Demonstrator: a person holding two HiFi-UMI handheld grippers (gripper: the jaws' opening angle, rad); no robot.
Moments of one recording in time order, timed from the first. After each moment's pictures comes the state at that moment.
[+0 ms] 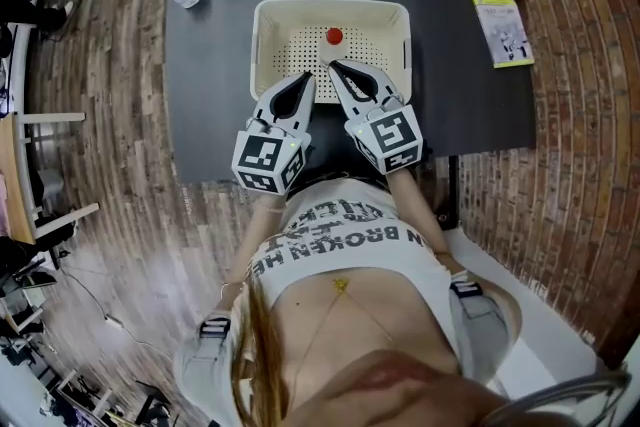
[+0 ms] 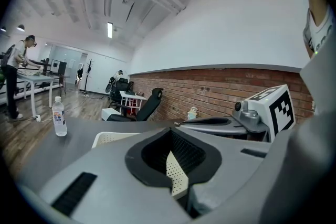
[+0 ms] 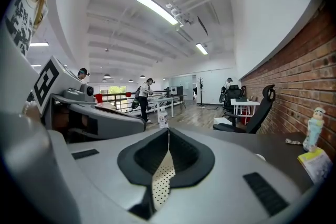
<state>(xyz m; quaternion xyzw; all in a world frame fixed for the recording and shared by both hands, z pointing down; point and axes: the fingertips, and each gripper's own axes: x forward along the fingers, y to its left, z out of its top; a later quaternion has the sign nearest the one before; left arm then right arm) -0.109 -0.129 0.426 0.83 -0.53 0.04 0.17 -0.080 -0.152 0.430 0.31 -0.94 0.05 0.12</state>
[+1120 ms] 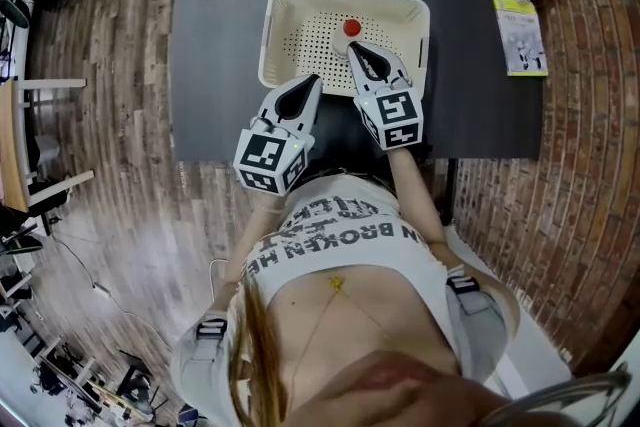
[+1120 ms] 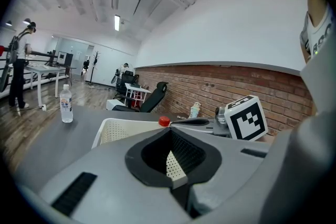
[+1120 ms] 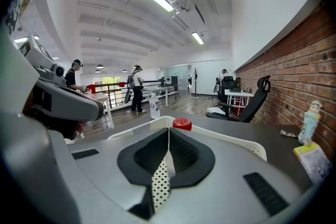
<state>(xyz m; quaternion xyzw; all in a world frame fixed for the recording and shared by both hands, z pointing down) -0.119 -0.116 0.450 0.81 -0.54 0.05 0.21 -0.079 -0.193 0.487 0.33 -0.92 0.07 0.18</state>
